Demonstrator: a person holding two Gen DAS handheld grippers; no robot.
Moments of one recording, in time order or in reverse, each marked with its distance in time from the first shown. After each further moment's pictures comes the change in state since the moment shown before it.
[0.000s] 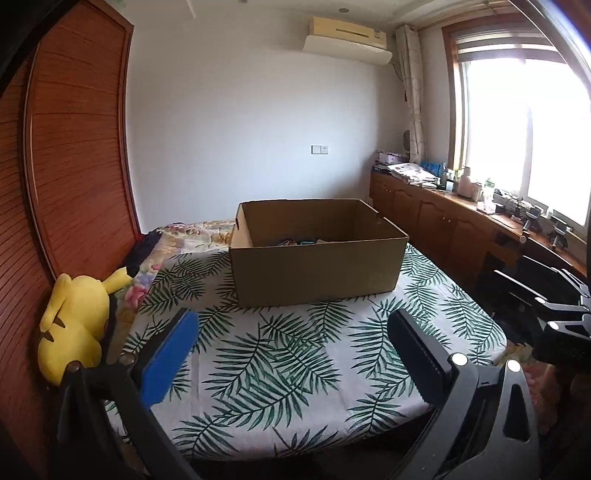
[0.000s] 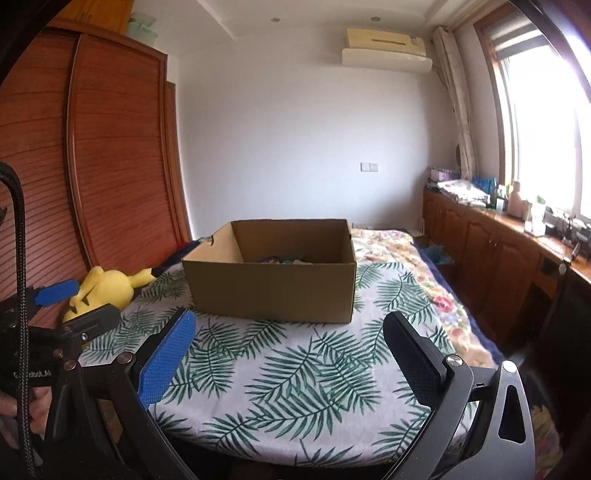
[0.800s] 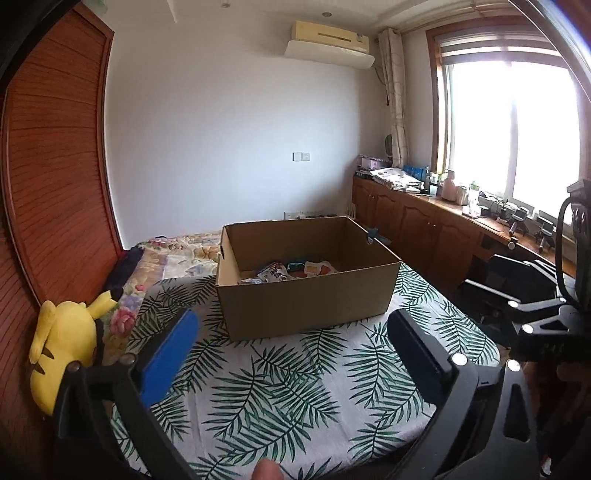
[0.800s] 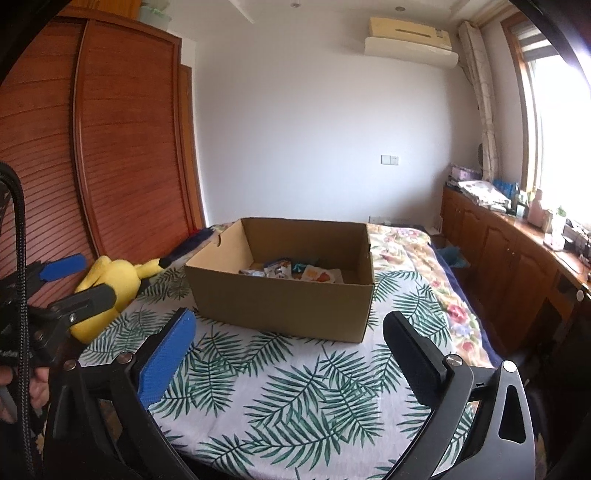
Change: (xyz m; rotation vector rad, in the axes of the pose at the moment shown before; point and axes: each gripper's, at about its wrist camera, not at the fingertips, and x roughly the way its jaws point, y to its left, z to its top) left arm 0.018 0.012 0.042 0.040 -0.022 -0.077; right arm 0.042 0.000 0.034 -0.052 0.059 0.059
